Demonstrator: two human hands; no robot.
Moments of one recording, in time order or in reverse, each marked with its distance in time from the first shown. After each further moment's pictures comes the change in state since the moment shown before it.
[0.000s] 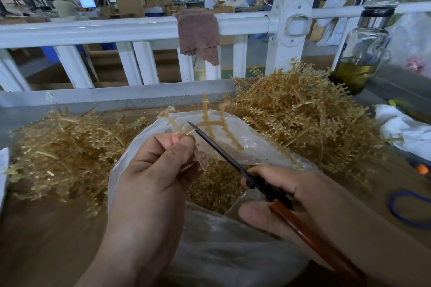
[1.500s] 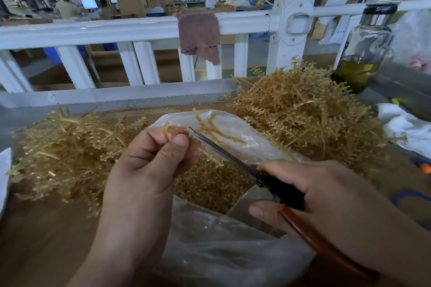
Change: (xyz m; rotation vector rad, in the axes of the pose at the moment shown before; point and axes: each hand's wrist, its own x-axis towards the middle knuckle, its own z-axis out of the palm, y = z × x) left_hand 0.001 0.005 -0.009 0.105 0.009 0.130; right_hand -0.003 -0.005 -0.011 -0.228 0.005 0.049
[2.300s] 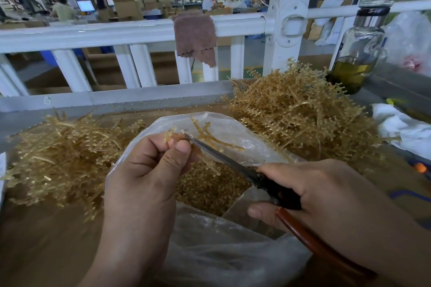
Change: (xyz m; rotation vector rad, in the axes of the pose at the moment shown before) left_hand -0.006 0.000 0.009 0.124 0.043 0.059; right_hand 0.001 0.004 -0.002 -0.155 0.043 -0.068
